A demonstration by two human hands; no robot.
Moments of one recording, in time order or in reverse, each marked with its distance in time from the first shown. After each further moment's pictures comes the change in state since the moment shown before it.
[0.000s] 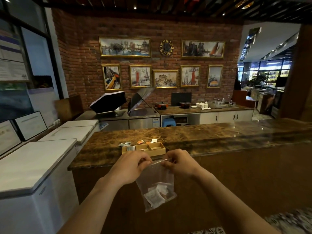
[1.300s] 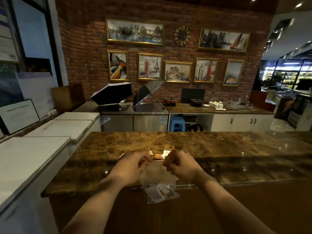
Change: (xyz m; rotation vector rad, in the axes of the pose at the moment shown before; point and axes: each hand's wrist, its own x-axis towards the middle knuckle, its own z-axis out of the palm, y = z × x) left_hand 0.247 -0.224 0.054 -0.118 0.012 -0.122; right_hand 0.313 0.085 0.068 -0.038 -0.066 0.070
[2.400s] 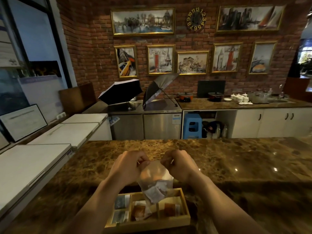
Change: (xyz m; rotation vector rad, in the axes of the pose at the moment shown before) left_hand 0.225 -0.028 0.062 0.139 0.105 -0.151; right_hand 0.224 0.125 -0.026 -0.031 0.049 -0.062
